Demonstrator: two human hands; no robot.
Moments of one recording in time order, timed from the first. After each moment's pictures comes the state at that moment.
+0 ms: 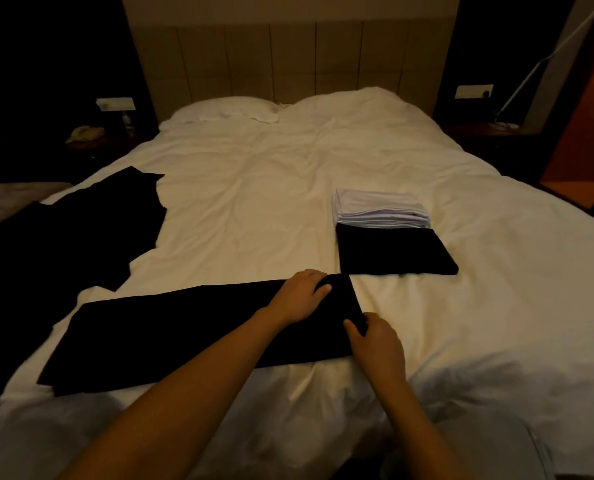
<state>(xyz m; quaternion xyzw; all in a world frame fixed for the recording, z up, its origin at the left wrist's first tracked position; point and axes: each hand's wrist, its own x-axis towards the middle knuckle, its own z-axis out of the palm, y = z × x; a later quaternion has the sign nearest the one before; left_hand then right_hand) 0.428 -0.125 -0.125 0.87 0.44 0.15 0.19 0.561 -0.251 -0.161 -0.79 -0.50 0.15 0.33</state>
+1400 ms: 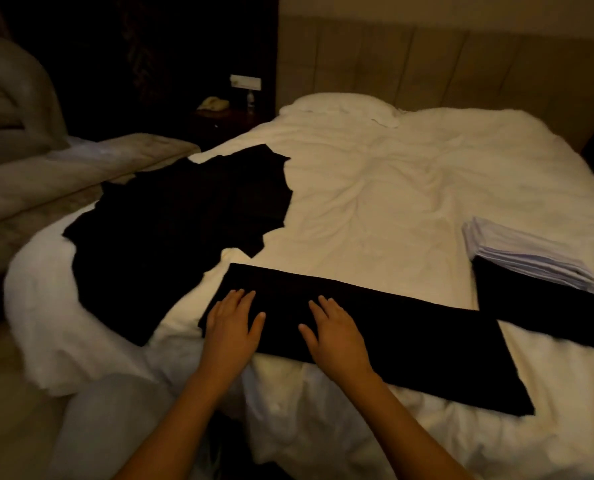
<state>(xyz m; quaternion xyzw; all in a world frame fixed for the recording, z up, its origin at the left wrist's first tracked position) 0.117 -0.212 -0.162 0.63 0.70 0.31 0.09 0.312 -0.192 -0.140 -0.58 -0.80 0.09 0.12</state>
